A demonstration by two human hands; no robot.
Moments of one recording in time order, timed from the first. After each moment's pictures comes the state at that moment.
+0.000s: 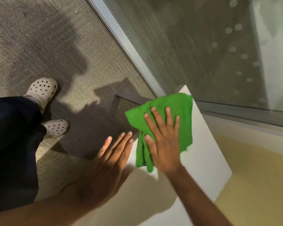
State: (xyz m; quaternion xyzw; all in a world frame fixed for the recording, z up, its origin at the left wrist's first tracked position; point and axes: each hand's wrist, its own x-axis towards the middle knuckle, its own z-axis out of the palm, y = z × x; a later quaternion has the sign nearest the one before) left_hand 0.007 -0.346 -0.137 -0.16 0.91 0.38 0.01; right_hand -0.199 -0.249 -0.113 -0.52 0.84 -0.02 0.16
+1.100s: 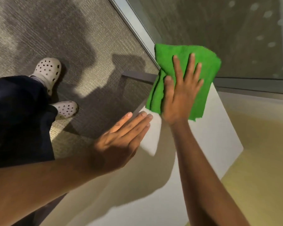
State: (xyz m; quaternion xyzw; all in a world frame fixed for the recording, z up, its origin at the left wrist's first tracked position) left_hand 0.004 -0.353 -0.111 -0.04 0.96 0.29 -0.05; right_hand -0.211 -0.290 -0.115 -0.30 0.95 -0.06 0.07
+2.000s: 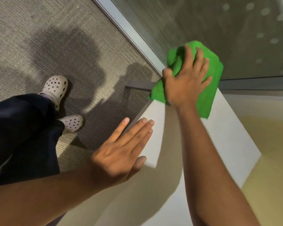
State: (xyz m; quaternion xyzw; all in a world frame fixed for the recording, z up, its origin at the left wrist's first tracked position) left_hand 0.012 -0.335 -0.140 -0.06 0.96 0.28 -0.06; right_hand -0.243 -0.331 -0.113 -0.16 0.98 -0.01 0.09
